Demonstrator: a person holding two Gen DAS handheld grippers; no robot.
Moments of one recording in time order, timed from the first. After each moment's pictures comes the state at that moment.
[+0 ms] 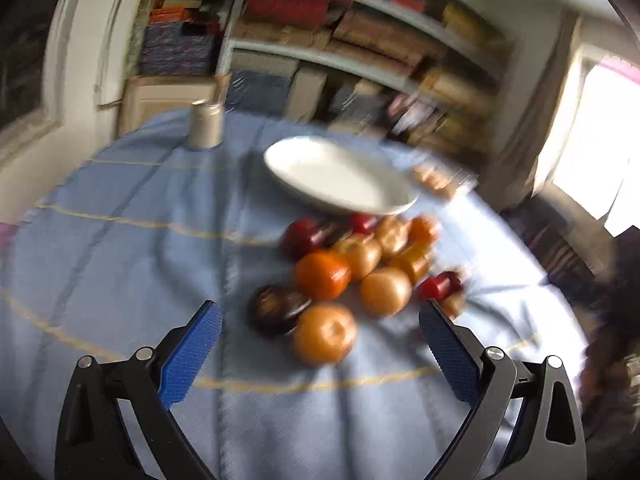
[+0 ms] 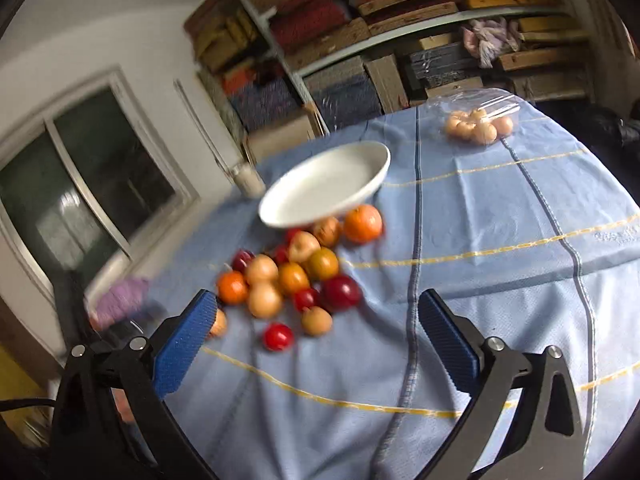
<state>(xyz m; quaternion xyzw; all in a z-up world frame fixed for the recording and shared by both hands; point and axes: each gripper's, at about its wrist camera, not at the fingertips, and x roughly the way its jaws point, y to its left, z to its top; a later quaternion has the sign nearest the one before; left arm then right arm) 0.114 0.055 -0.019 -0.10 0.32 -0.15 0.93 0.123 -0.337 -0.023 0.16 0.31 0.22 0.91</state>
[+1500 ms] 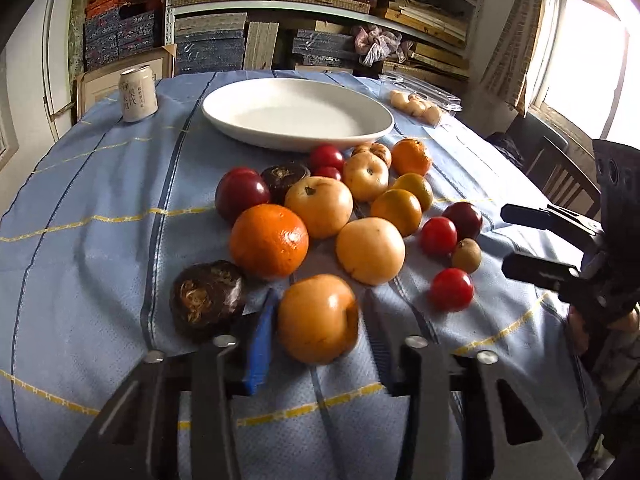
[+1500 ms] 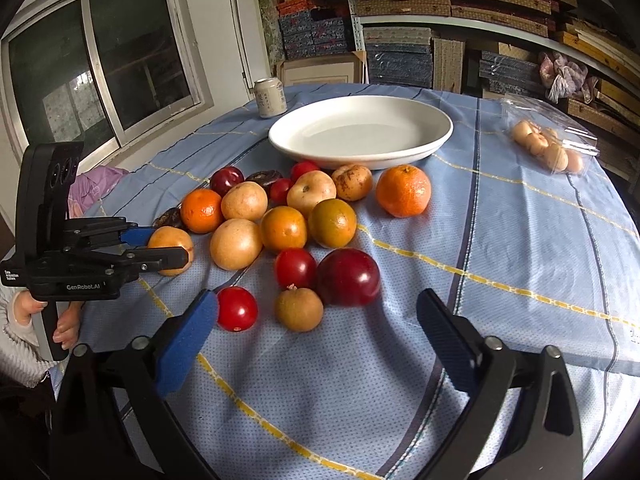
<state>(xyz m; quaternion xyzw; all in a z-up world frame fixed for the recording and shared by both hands) 0.162 0.000 -0.061 0.00 0.40 -0.19 0.90 0.183 -0.267 -0.075 -0.02 0.36 0.28 0.89</state>
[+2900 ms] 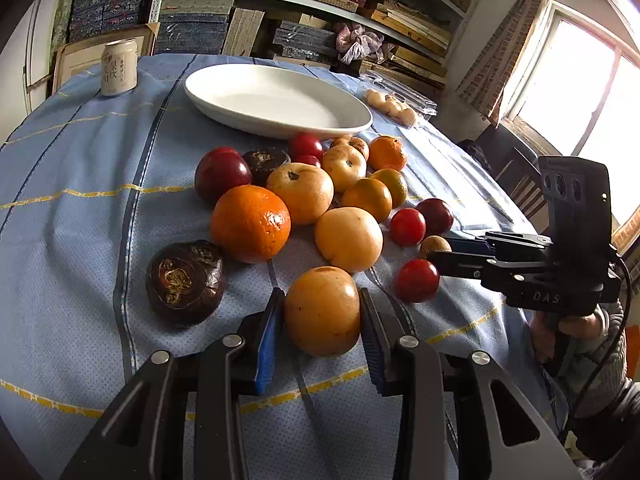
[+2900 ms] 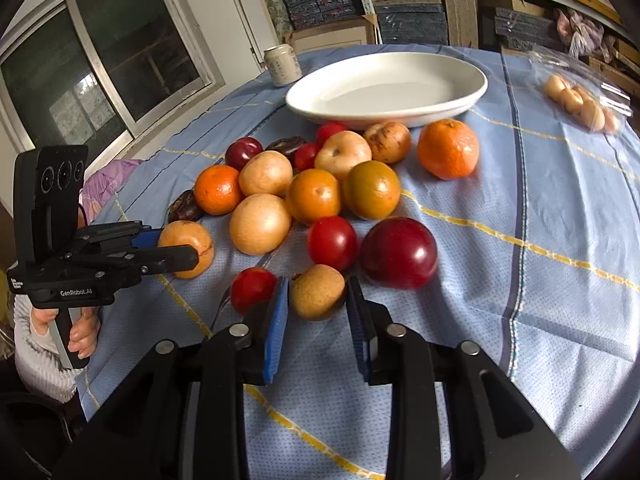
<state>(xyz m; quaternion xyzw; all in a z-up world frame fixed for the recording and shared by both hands) 0.162 0.011 -0.069 -0.05 0.42 -0.25 0.87 0.201 -0.249 -0.093 0.02 0.42 0.31 0.85</state>
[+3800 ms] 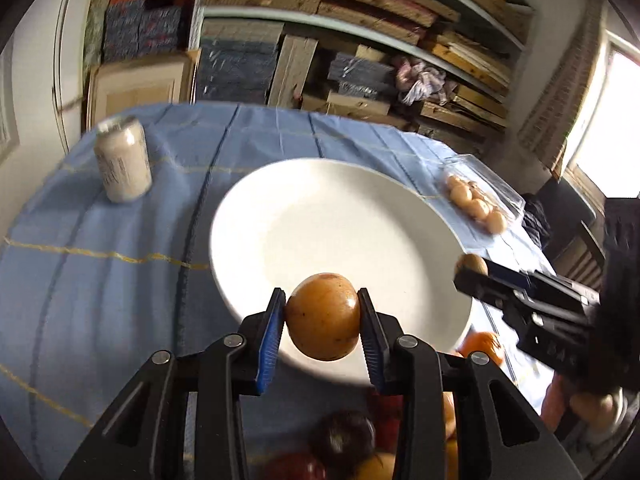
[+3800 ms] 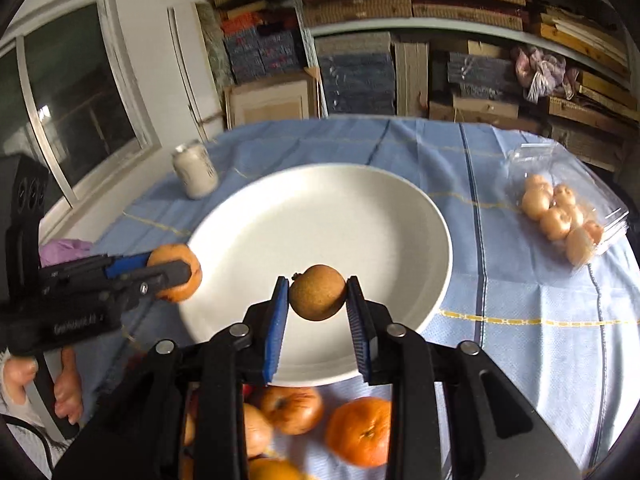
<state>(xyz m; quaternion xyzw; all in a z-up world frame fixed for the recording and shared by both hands) 0.355 0.000 -0.017 -0.06 0.40 -0.15 0.90 0.370 -0.228 -0.037 0.02 0.36 0.21 0.91</state>
